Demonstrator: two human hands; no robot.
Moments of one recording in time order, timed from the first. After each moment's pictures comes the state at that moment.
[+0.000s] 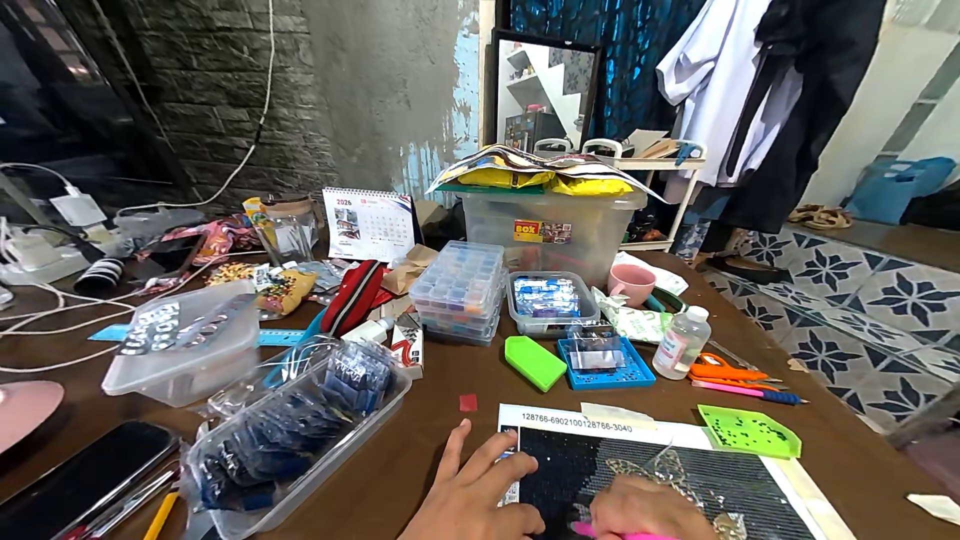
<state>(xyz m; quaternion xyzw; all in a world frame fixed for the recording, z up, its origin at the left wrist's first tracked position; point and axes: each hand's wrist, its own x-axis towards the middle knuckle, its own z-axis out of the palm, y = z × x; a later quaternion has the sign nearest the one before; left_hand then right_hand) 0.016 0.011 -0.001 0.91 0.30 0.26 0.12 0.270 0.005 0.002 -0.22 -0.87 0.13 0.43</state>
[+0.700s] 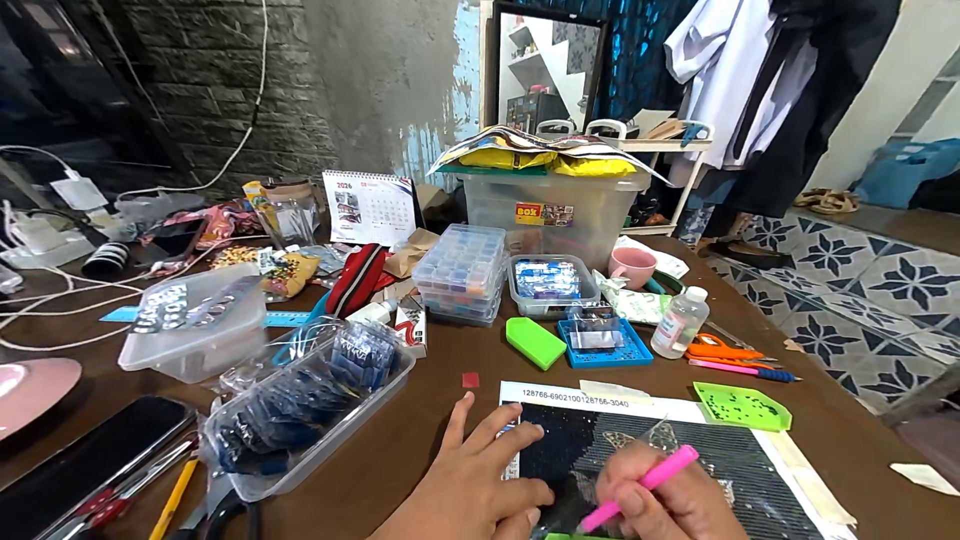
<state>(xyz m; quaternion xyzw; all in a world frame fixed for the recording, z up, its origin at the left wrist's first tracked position) 0.015 0.015 -0.011 0.92 0.27 0.28 0.05 0.271 -0.006 0.009 -0.24 -0.80 0.28 0.47</state>
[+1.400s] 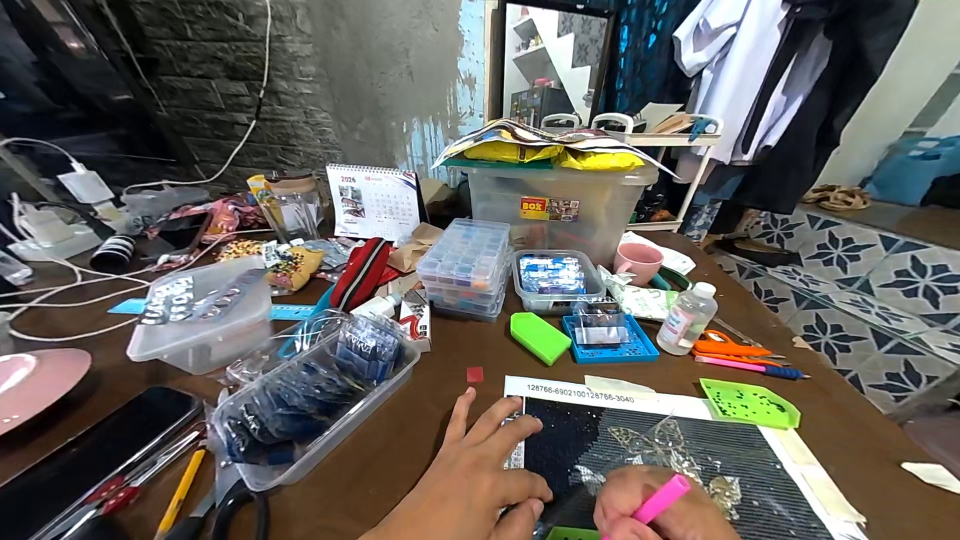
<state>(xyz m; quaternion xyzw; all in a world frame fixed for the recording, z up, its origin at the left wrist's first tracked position) 0.014 0.015 -0.011 0.91 0.29 0.28 0.08 0.266 -0.009 0.009 -0.18 -0.83 0.31 0.43</state>
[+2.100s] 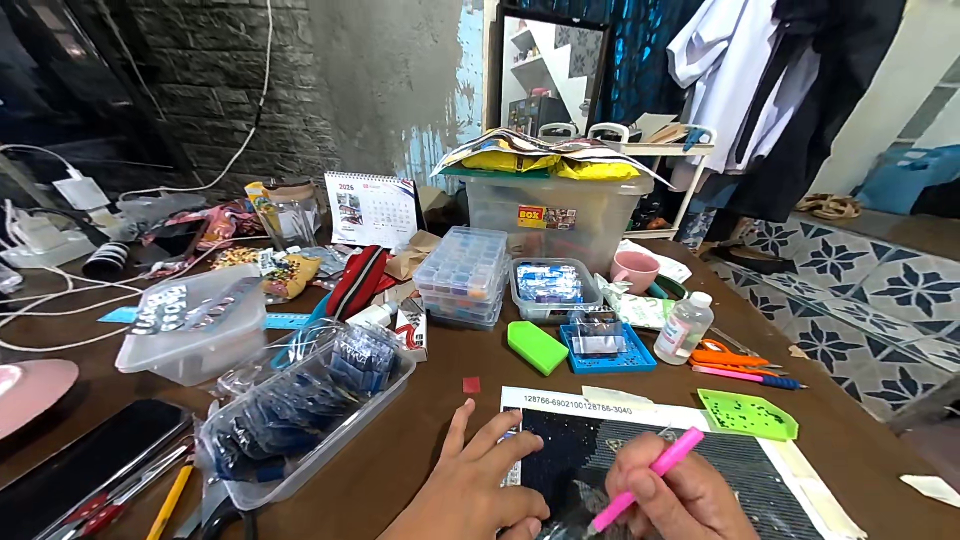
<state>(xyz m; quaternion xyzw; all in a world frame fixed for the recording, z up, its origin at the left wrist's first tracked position) 0.015 0.016 -0.008 0.91 0.27 0.28 0.09 0.274 0.000 0.009 -0.27 -0.76 0.34 0.49</state>
